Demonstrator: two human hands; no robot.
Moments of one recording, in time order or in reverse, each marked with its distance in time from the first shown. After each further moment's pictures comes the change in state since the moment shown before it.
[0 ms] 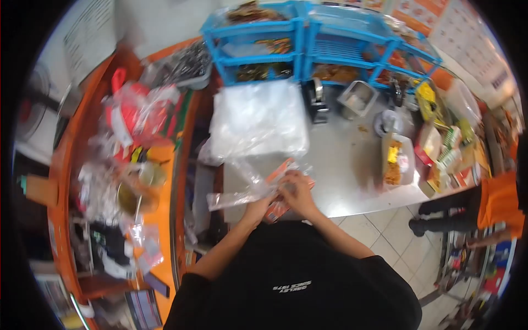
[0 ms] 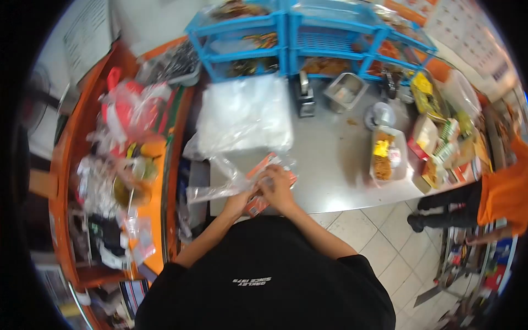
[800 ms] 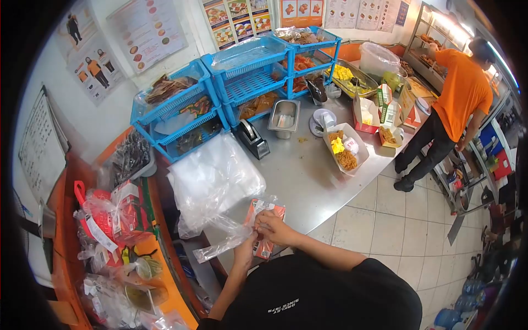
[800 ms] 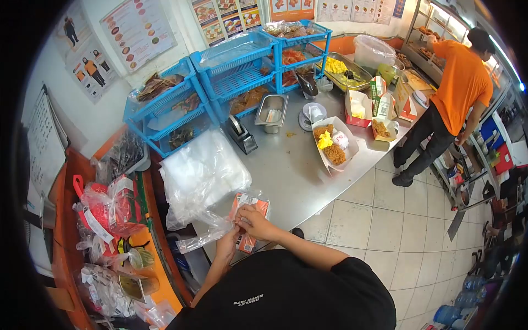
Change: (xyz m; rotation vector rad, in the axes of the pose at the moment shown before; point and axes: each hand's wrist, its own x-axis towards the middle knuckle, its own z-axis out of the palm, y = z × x) left_hand 0.015 0.011 -0.010 -0.101 -0.209 -0.065; right_hand -0.009 -0.035 -0.001 -0.086 0.036 -0.018
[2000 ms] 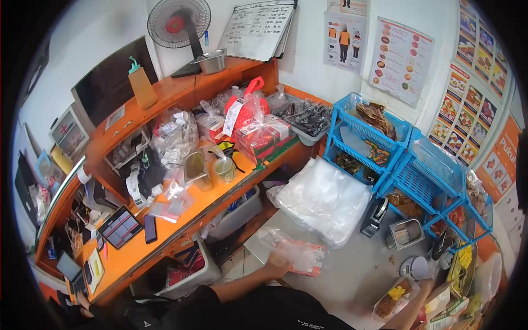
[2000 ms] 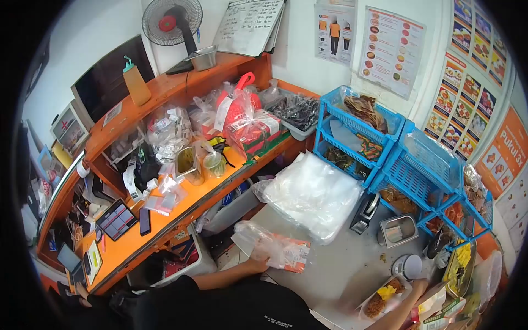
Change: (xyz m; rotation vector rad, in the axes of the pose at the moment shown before) left_hand -0.024 -0.044 0.029 1.277 0.597 0.632; right_hand 0.195 0.316 -0.401 -0.967 0.215 0.637
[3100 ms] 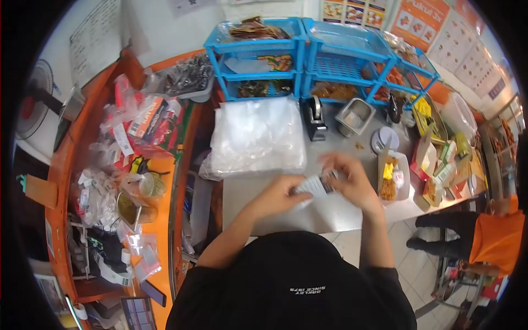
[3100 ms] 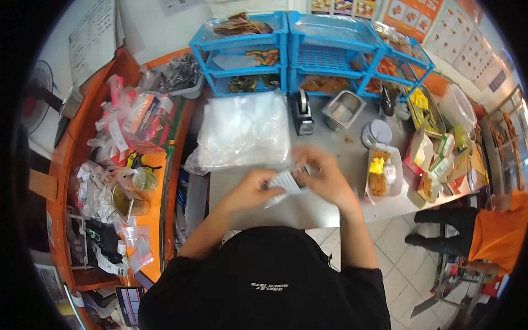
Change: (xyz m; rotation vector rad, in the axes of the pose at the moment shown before) left_hand 0.133 0.095 -0.055 -0.620 -0.799 0.313; right_hand -0.348 -0.265 -0.151 1.078 -0.468 -0.889
